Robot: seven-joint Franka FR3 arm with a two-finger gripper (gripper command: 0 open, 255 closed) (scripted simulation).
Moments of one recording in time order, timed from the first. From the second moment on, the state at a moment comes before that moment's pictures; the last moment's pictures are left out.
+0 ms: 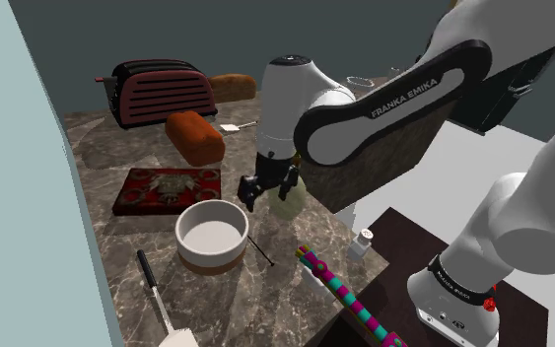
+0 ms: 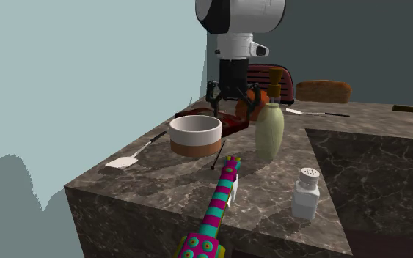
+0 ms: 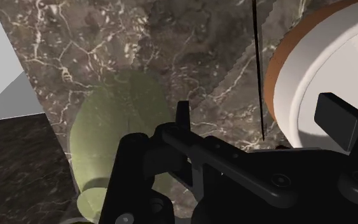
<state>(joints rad) 0.18 0.01 0.41 -2.31 -0.02 2.32 0.80</state>
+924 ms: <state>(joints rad) 0.24 0.26 0.41 -2.21 -0.17 2.45 0.96</state>
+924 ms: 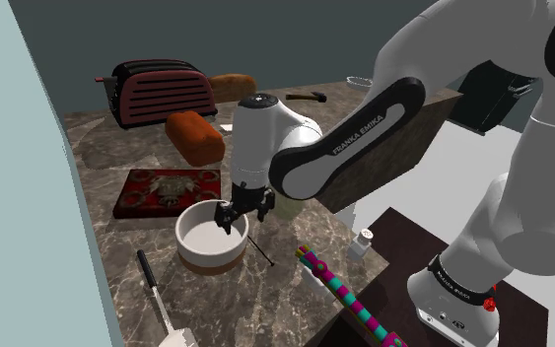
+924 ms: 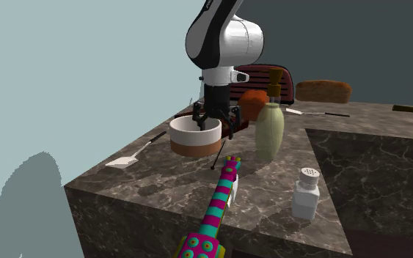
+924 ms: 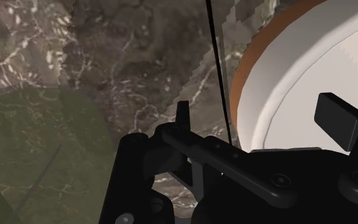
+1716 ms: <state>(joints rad) 0.24 0.26 0.41 -2.21 -0.17 2.45 0.96</state>
